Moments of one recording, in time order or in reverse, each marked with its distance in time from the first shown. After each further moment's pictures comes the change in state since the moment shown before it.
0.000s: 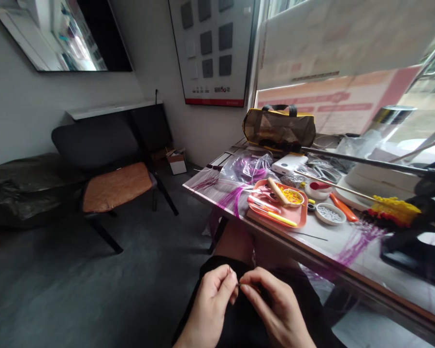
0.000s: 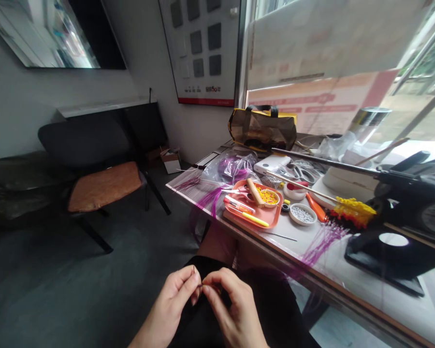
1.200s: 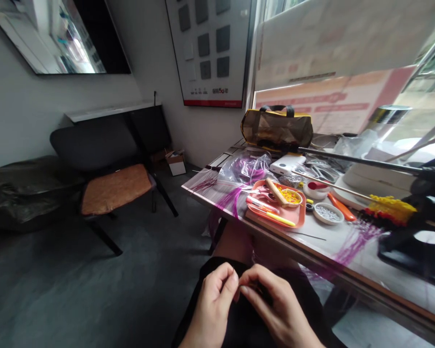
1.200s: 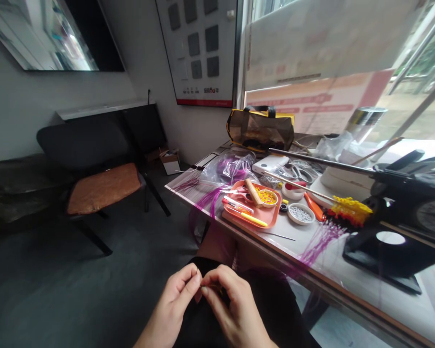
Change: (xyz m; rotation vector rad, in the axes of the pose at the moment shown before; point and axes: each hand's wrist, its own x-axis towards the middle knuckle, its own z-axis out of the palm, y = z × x) left_hand 0.000 -0.002 0.002 0.093 0.032 0.022; right_hand 0.009 -0.009 -0.008 -0.031 -0.101 -0.041
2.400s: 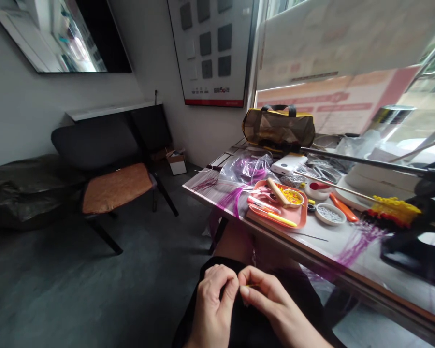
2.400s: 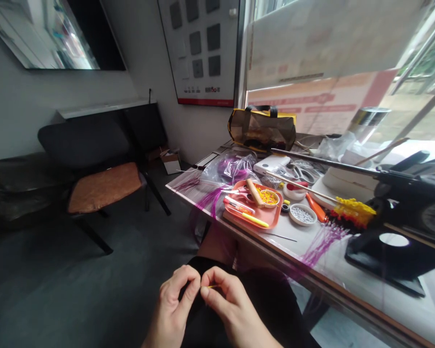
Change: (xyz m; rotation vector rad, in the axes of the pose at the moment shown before) left_hand -0.005 0.004 0.000 0.315 0.215 0.330; right_hand 0.007 -0.007 0.002 0.408 -0.096 0.388
